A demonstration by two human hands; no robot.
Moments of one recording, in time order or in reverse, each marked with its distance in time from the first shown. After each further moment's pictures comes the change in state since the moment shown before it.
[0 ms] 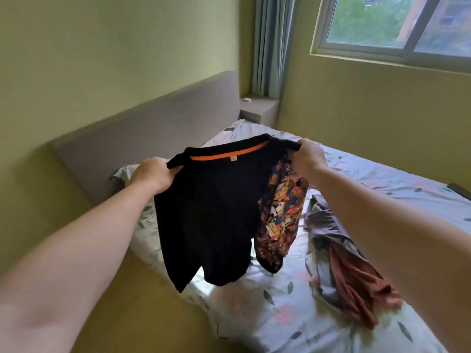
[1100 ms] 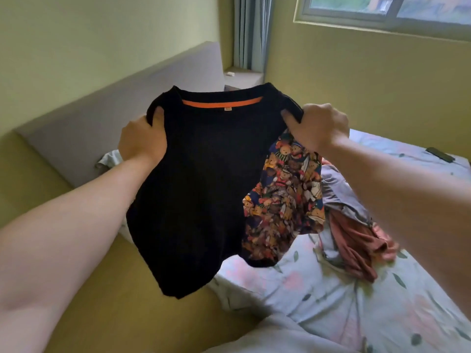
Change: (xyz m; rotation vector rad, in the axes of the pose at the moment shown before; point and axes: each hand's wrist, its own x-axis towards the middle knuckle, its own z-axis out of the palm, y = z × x) left_hand 0.027 -0.034 -0.008 -0.372 0.380 0.047; right_hand -0.034 -0.033 0.016 -0.571 0.305 -0.241
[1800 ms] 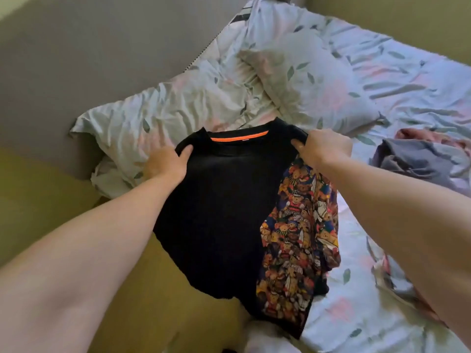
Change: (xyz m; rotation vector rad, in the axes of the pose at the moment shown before) left_hand 0.146 -0.180 0.275 0.473 -0.510 -0.263; right_hand 0.130 -0.068 0.380 -0.094 -0.601 0.070
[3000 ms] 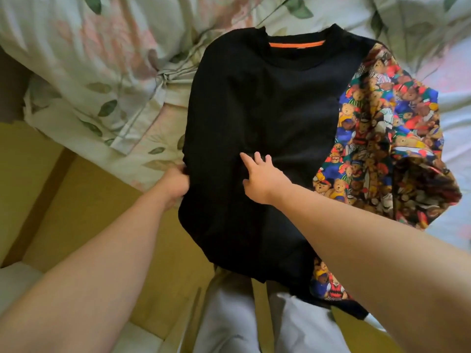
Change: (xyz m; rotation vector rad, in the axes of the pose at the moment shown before) left_hand 0.082 -0.193 0.271 -0.610 -0.717 -0.330; right_hand -0.046 -0.236 0.327 0.313 -0.861 -0.228
